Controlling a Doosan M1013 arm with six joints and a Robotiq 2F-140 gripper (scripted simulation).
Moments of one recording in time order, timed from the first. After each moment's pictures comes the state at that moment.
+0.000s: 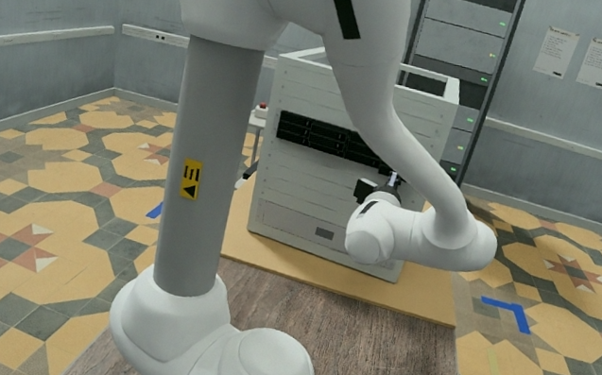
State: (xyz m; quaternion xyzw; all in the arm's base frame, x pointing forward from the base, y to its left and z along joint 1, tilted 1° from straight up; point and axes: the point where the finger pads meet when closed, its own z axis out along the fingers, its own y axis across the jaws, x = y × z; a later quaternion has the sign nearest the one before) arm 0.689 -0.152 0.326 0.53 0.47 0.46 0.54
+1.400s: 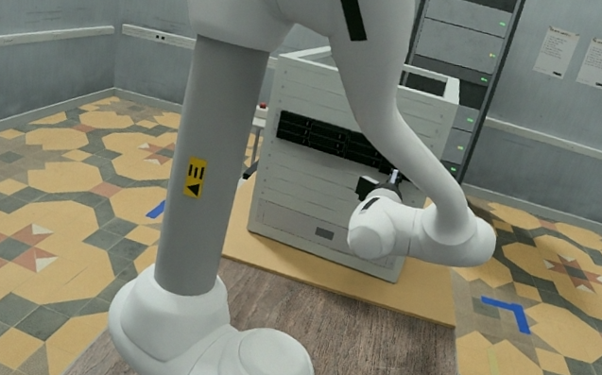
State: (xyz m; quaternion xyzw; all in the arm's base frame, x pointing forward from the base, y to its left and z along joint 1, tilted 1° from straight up) arm 0.710 -0.155 0.325 0.53 0.47 0.46 0.54
